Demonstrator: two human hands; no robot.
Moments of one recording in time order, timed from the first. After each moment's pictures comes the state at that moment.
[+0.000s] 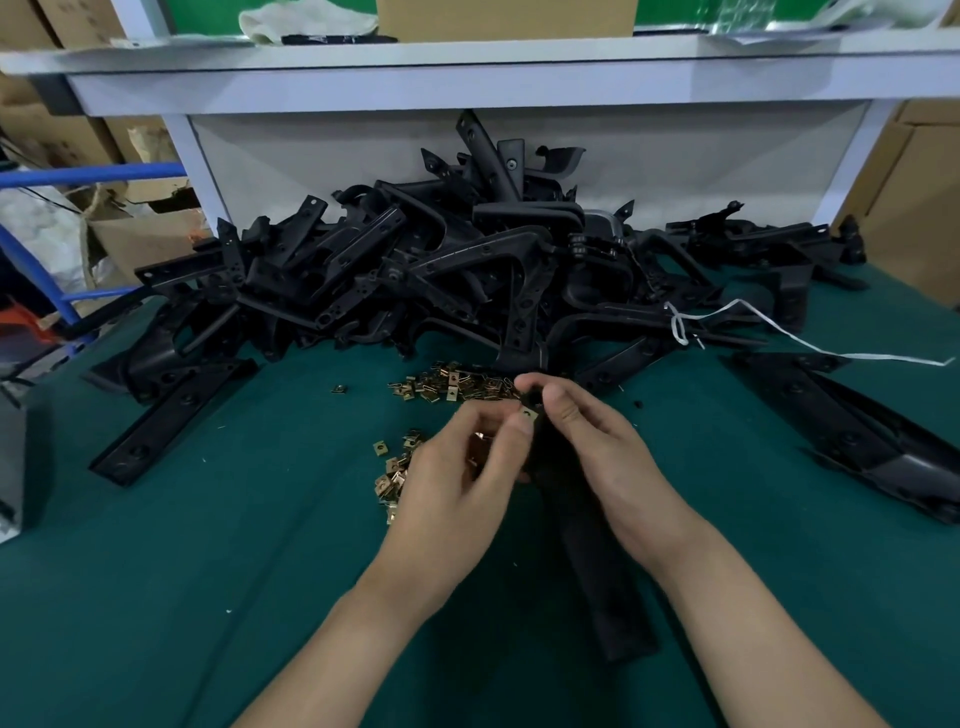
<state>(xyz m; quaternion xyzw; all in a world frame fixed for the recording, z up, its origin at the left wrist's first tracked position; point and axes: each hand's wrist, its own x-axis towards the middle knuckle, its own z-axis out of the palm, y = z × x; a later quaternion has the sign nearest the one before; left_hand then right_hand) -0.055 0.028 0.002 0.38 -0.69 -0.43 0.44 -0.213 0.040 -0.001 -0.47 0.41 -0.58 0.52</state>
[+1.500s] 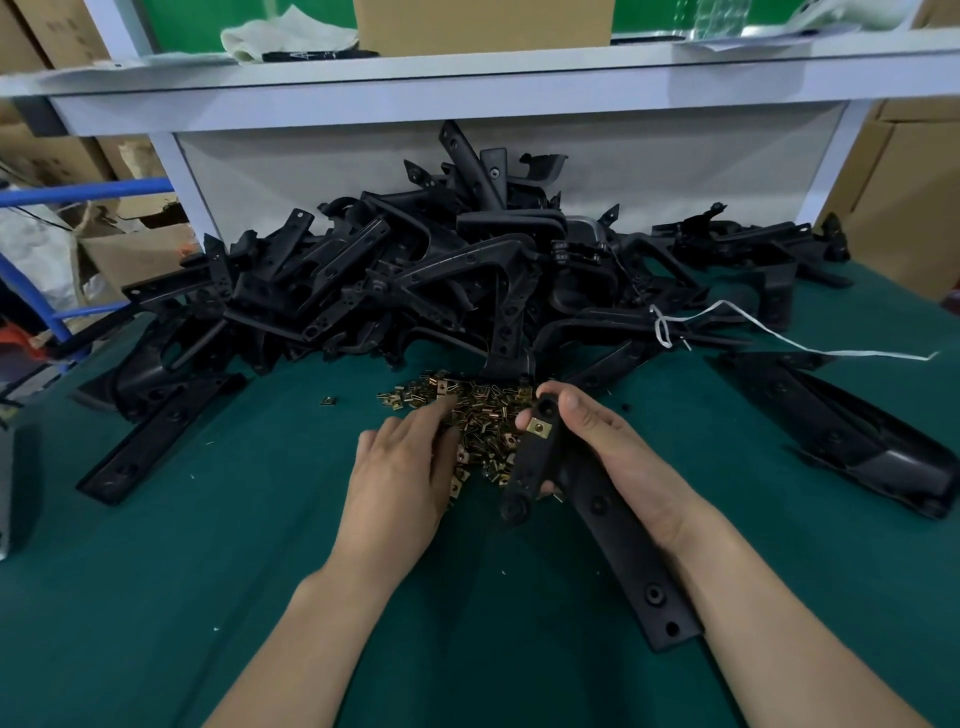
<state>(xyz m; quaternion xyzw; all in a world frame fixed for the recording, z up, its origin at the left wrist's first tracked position) -0.036 -0.010 -0.022 0.46 -0.81 -0.06 0.35 -0.236 0.041 0.003 -0.40 0.35 -0.57 0.63</state>
